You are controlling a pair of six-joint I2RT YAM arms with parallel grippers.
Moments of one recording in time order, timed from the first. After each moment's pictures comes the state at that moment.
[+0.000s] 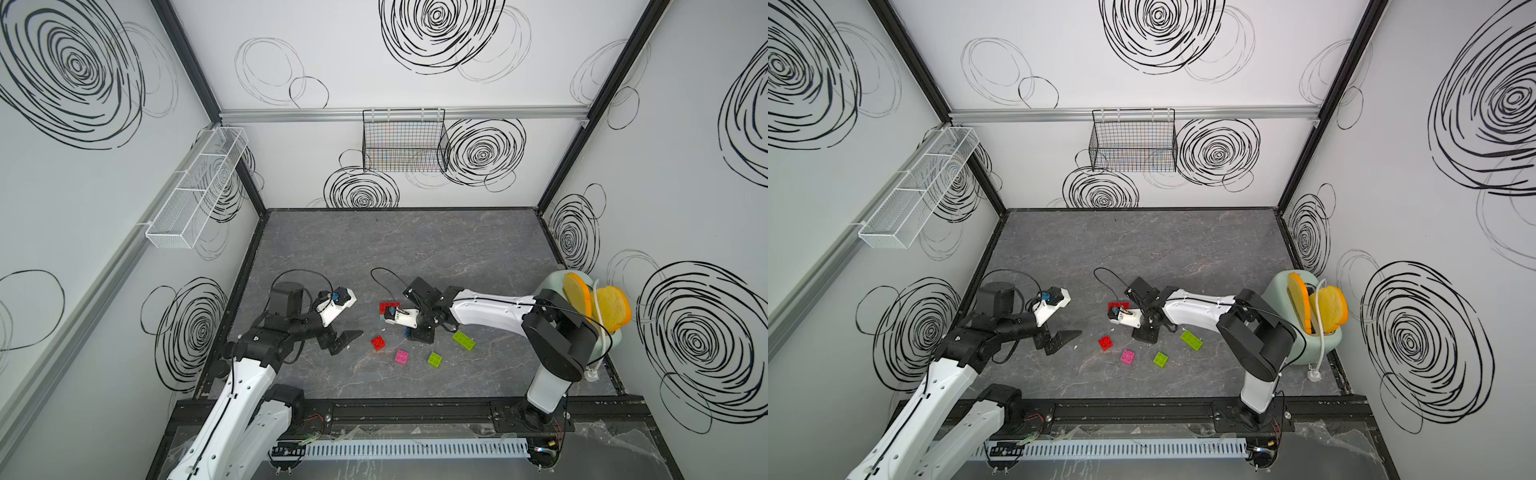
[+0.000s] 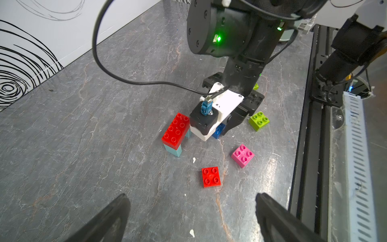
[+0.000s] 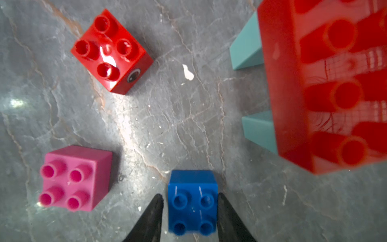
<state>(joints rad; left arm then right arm) -0.15 0.73 0.64 -0.67 0.71 0.57 0.89 1.75 1.03 -0.50 -0.15 -0.48</state>
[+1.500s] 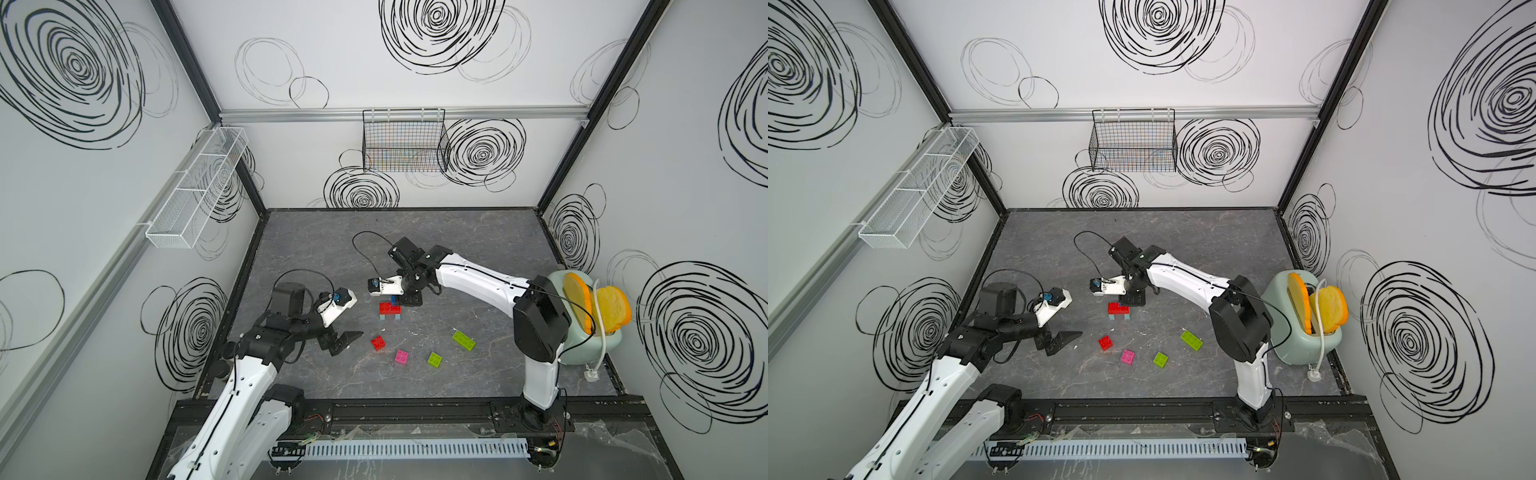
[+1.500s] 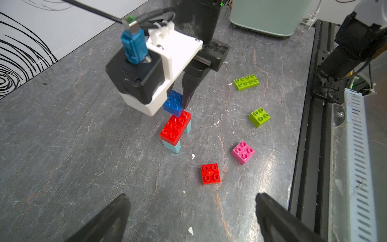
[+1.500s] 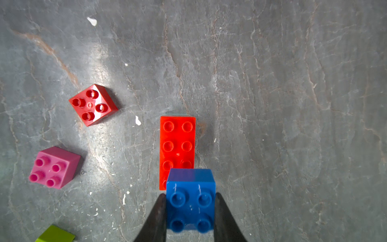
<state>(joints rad) -0.15 0.75 0.63 -0.66 0.70 0.57 0.84 1.93 1.58 -0.87 -0.16 -0.80</state>
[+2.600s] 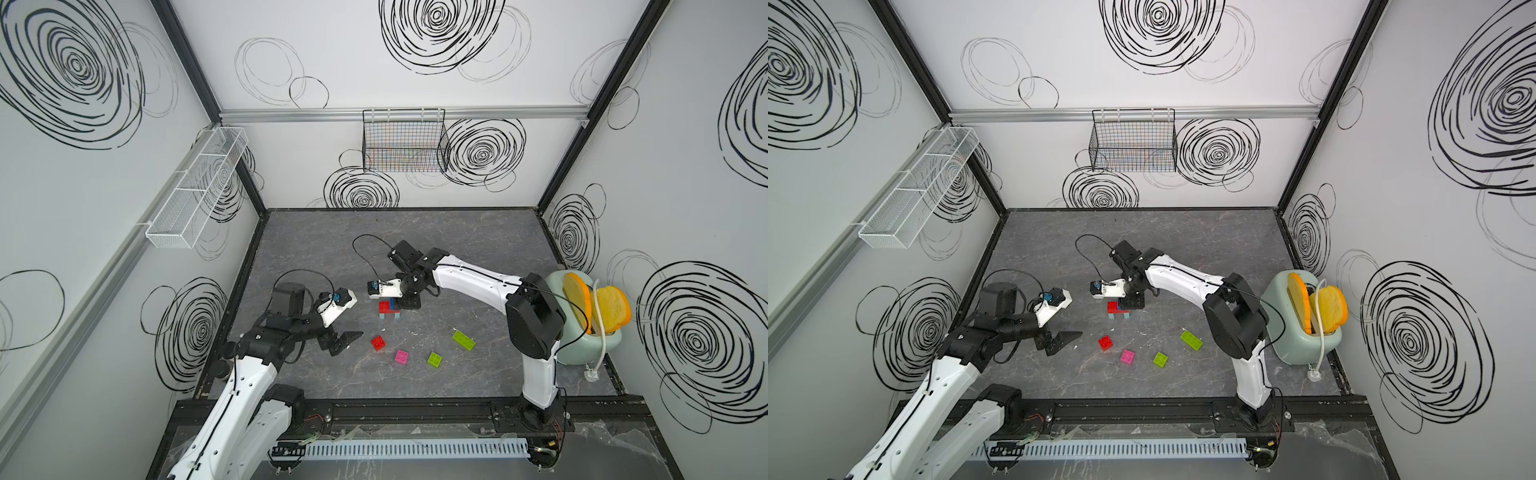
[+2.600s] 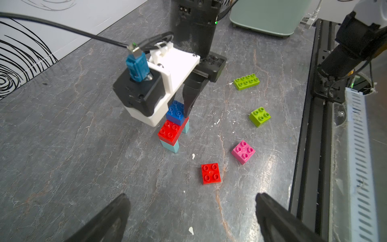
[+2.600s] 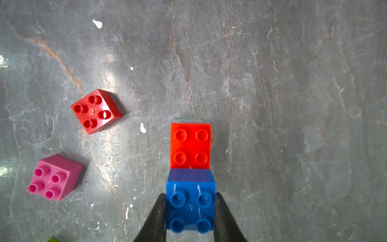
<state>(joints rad) -0.15 0.75 0.63 -0.66 0.70 0.58 0.82 1.97 1.54 -0.82 -0.21 -0.79</state>
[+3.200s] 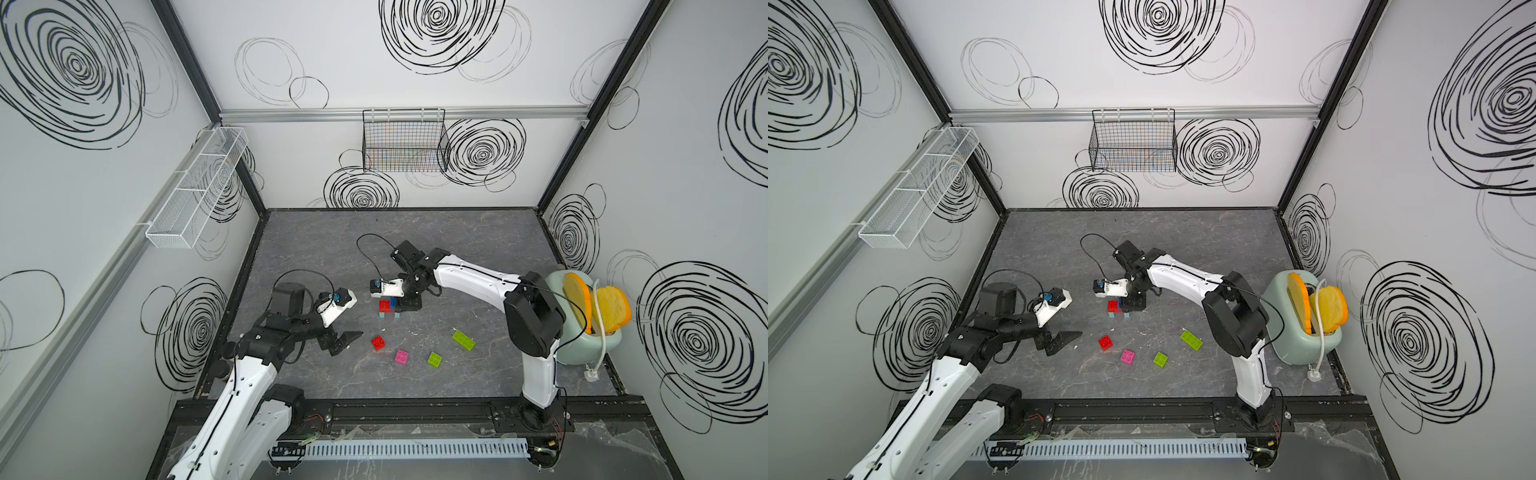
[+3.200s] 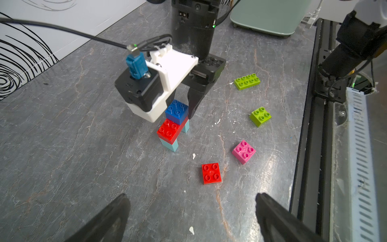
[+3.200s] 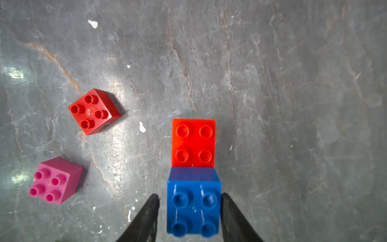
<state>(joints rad) -0.15 0.75 0.63 -0.66 0.70 0.58 0.80 1.97 1.53 -0.82 -0.25 -0.74</state>
